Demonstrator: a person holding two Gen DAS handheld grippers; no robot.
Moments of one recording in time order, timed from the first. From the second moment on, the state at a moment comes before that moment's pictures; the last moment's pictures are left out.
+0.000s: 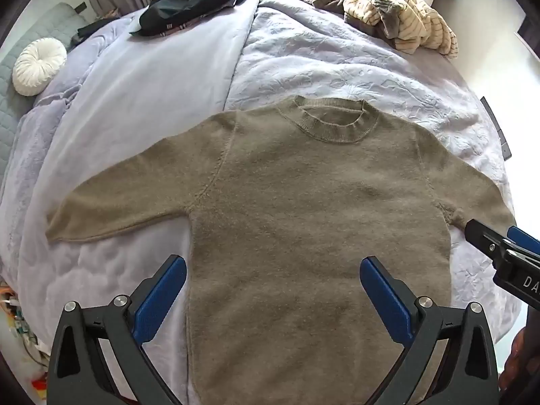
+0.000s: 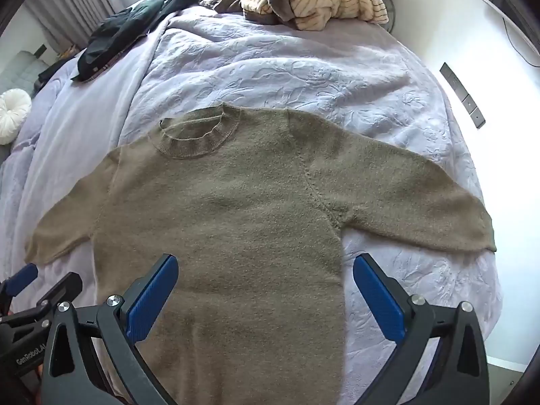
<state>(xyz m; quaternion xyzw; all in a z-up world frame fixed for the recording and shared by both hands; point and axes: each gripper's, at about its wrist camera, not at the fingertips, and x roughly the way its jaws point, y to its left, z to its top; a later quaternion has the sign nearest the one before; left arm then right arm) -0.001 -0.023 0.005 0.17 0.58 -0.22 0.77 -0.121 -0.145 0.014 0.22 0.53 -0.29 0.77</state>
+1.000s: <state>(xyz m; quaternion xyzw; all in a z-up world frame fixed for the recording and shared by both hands) 0.008 -0.007 0.012 0.19 0.55 -0.21 0.78 -0.103 -0.182 0.023 0.19 0.53 -0.29 0.78</state>
